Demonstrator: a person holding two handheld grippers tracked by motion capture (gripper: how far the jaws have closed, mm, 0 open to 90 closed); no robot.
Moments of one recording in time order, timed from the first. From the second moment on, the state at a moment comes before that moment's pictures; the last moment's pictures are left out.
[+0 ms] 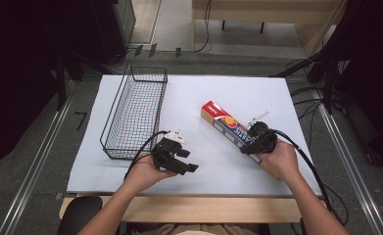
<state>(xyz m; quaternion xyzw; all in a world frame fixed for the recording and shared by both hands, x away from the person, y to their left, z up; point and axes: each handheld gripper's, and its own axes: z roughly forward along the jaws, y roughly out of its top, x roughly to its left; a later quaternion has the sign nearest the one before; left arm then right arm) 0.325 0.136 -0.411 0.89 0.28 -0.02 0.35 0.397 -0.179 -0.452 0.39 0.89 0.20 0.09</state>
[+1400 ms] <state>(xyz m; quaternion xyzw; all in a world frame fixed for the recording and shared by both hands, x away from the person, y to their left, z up) 0.322 0.155 -0.375 0.90 0.24 0.01 0.36 0.350 -0.189 -0.419 0.19 0.95 0.23 0.01</state>
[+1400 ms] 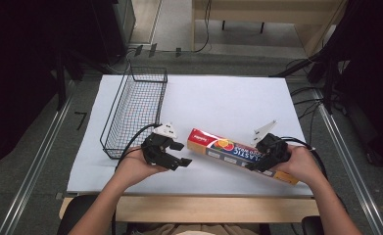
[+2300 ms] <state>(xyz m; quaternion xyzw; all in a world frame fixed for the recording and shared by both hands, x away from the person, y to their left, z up) 0.325 0.111 -0.362 0.94 0.13 -0.02 0.31 0.324 -0.146 -0.409 0.07 0.97 0.22 -0.01</state>
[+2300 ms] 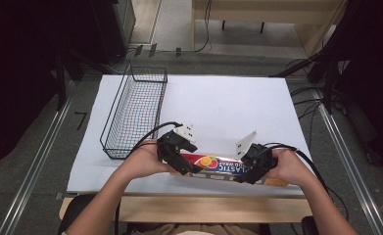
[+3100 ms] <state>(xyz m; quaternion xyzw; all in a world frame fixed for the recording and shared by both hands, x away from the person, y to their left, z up) 0.314 0.090 -0.368 0.96 0.06 0.01 0.27 0.324 -0.106 -0.381 0.03 0.97 0.25 -0.02</state>
